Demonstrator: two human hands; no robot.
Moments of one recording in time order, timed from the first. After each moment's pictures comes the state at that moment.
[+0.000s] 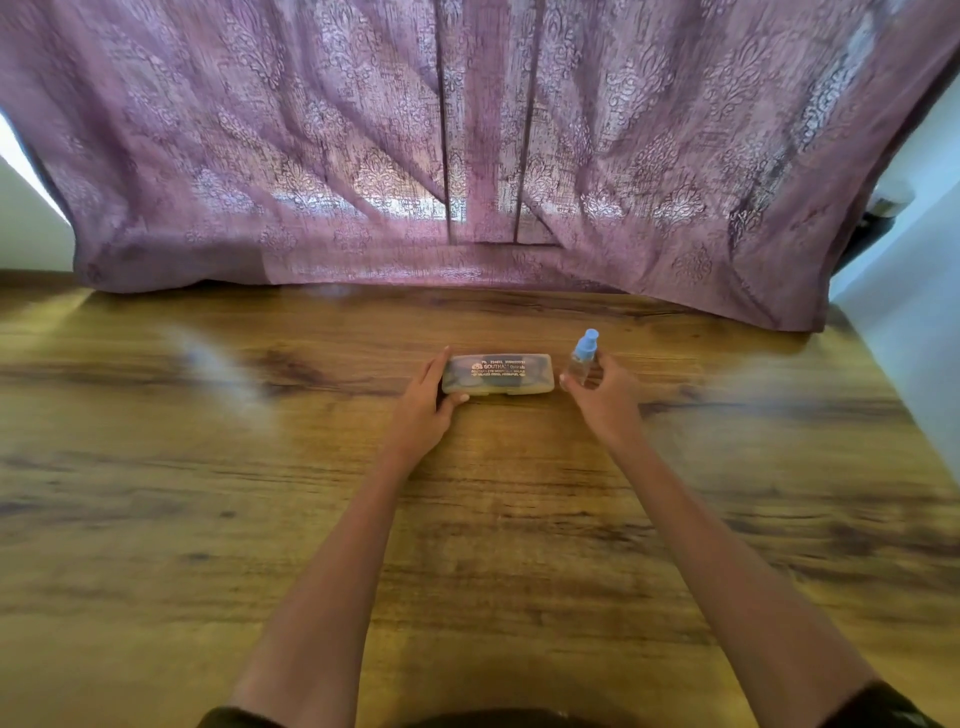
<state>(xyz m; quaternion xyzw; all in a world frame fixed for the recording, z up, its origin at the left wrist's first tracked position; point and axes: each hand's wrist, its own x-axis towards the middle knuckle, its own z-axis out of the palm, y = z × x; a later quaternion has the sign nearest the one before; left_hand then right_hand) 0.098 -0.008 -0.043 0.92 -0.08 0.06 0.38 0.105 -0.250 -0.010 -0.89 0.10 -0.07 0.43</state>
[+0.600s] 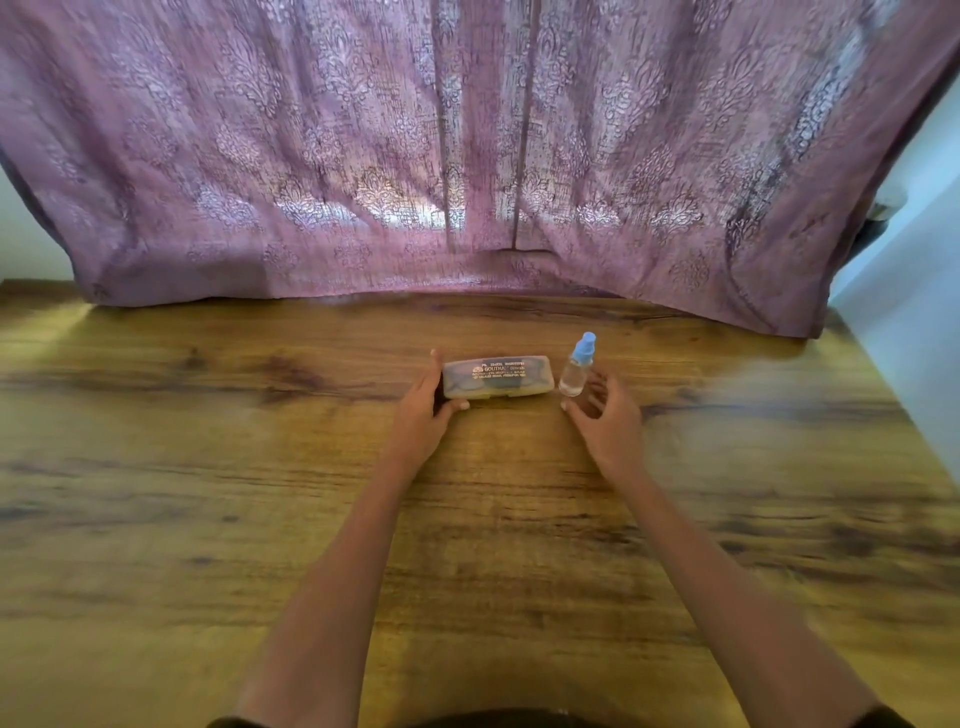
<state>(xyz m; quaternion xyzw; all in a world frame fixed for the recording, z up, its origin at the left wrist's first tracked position) 0.099 -0.007 -0.050 0.91 -0.05 0.07 0.40 0.084 -0.259 -0.034 -0.86 0.09 -0.08 0.49</state>
